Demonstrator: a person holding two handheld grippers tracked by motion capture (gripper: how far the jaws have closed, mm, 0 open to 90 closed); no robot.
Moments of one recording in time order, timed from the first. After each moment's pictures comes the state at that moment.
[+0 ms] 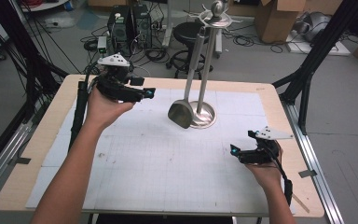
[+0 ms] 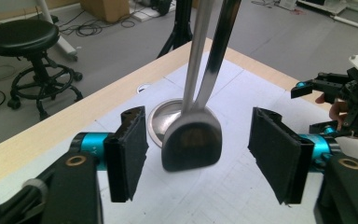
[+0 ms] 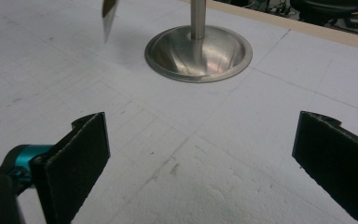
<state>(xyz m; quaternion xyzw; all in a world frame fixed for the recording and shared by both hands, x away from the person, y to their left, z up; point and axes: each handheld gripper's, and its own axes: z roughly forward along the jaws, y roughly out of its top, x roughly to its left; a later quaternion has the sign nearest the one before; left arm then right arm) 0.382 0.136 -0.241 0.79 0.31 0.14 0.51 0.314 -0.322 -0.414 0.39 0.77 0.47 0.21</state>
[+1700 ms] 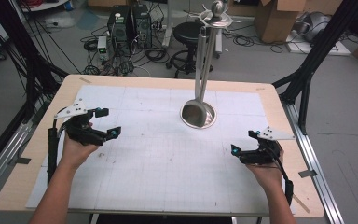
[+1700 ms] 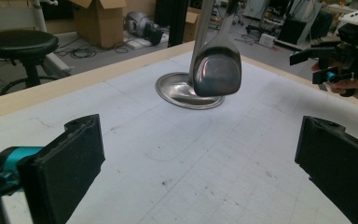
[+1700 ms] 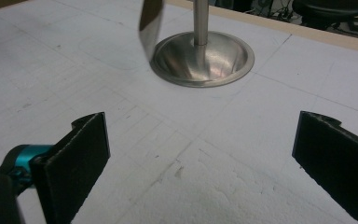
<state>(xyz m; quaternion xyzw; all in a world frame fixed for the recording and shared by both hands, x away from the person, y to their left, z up) 0.339 0.239 -0.364 0.73 0.28 0.14 0.60 0.312 -0.324 -0.412 0.39 0.76 0.48 0.21</state>
